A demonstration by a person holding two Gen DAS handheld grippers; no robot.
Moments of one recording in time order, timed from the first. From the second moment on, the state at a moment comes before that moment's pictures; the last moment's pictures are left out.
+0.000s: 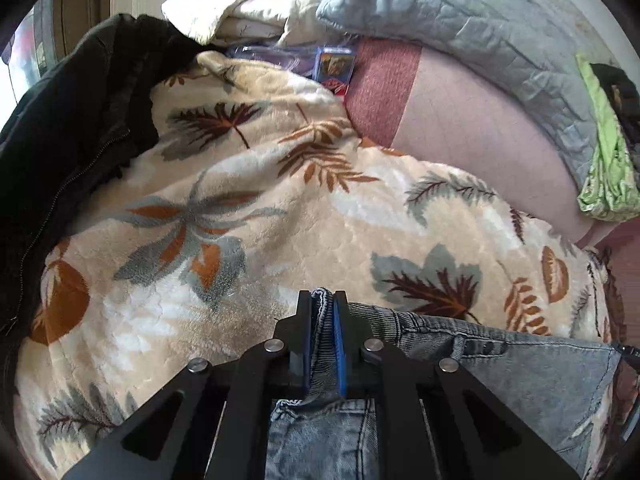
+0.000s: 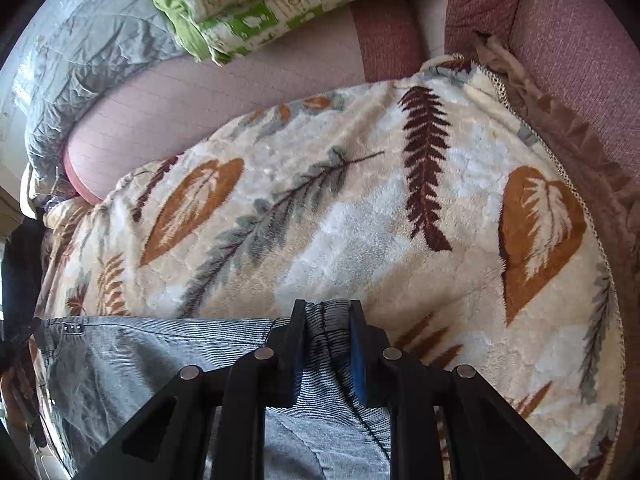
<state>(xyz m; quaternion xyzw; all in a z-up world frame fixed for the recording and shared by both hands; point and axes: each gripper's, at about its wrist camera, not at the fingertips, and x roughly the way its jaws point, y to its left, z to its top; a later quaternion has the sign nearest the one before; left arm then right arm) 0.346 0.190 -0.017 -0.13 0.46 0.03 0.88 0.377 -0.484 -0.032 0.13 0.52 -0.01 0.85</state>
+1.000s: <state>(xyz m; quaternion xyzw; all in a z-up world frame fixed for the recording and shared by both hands) 0.042 0.205 0.028 -0.14 0.40 -0.01 0.91 0.043 -0.522 -0.023 0.29 0.48 0.05 0.83</state>
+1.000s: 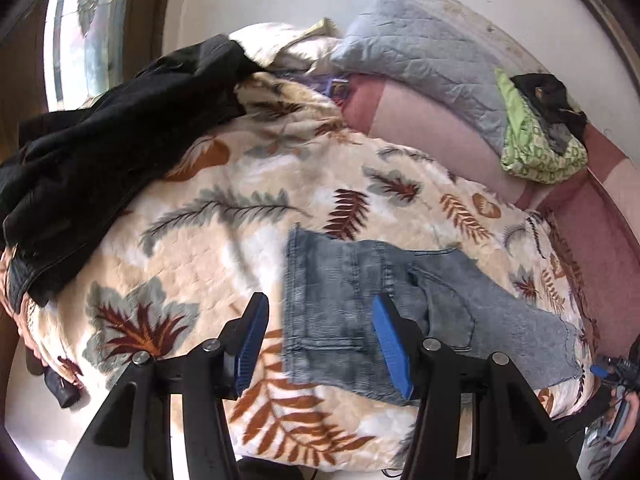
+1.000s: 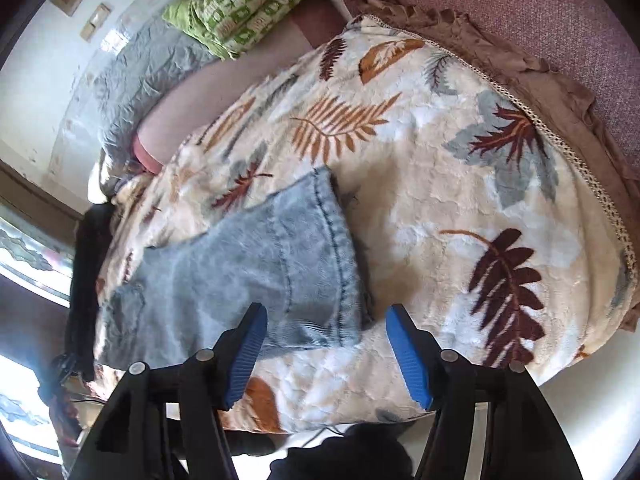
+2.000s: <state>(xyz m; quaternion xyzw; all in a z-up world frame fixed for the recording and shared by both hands) 0.092 0.104 -0.068 -0.04 0.50 -0.05 0.87 0.179 -0.501 -0.010 0.12 0.47 -0.01 0.88</state>
